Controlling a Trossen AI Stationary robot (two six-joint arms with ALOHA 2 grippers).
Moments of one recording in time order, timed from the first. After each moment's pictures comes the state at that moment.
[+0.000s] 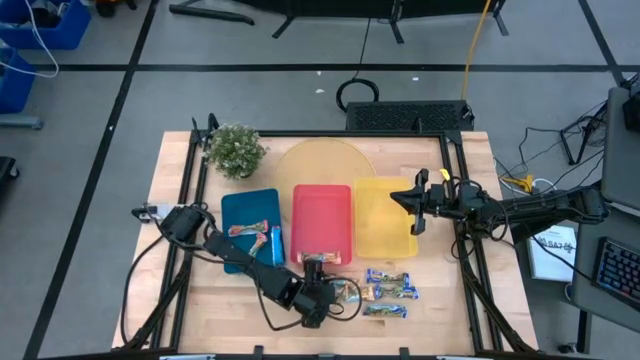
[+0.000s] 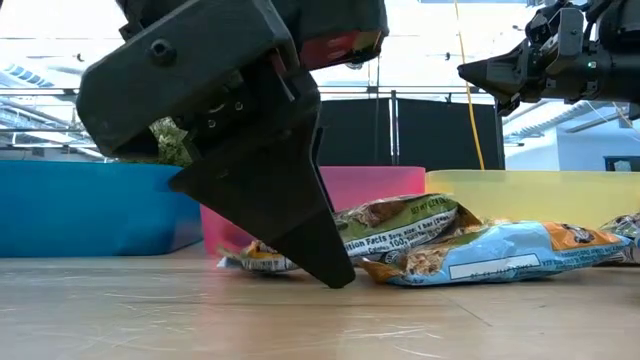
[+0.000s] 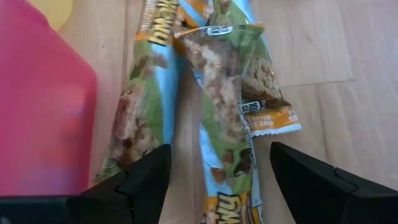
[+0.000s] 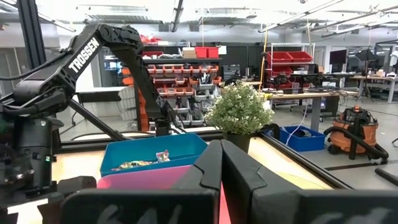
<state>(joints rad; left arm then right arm) -0.51 2.15 1.45 -0.36 -0.34 -0.35 -0.07 0.64 0.02 0.81 0.10 0.01</state>
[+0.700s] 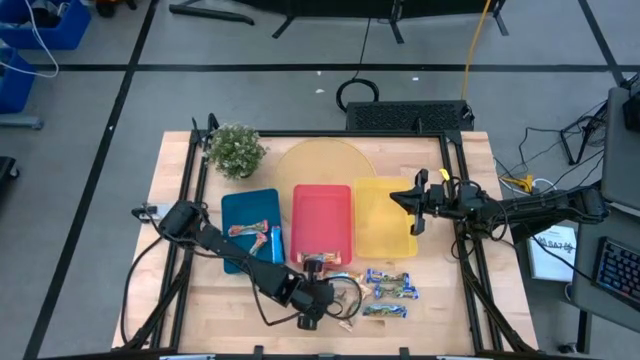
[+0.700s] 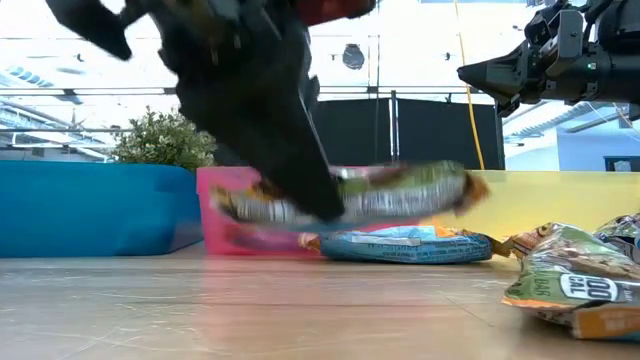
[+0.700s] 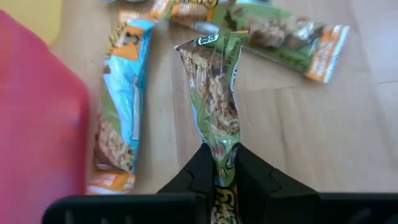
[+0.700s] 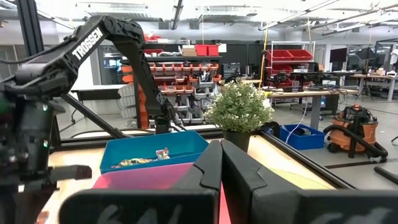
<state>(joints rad) -0.50 2.08 1.45 -0.39 -0.24 -0.31 -0.07 0.65 0.02 0.80 0.10 0.01</state>
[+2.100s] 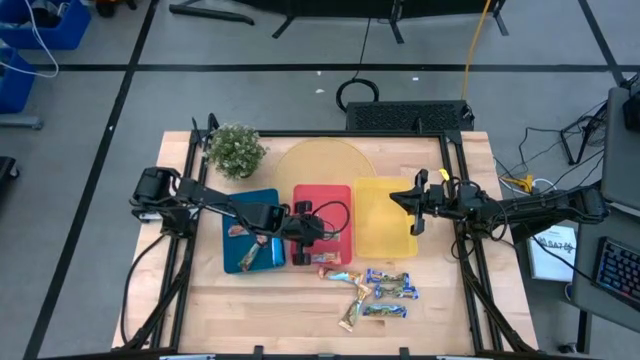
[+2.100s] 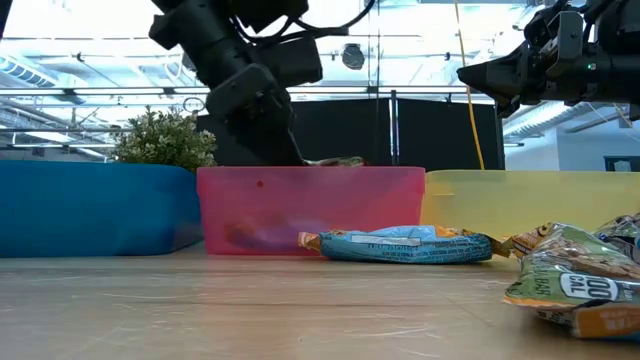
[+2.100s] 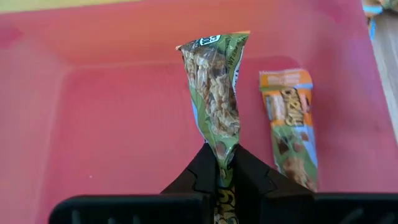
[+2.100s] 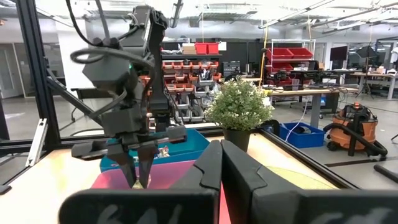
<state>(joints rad) -0.14 1.76 1.09 -0.25 -0.15 -0.03 -0.07 0.65 0.02 0.79 0.10 0.01</state>
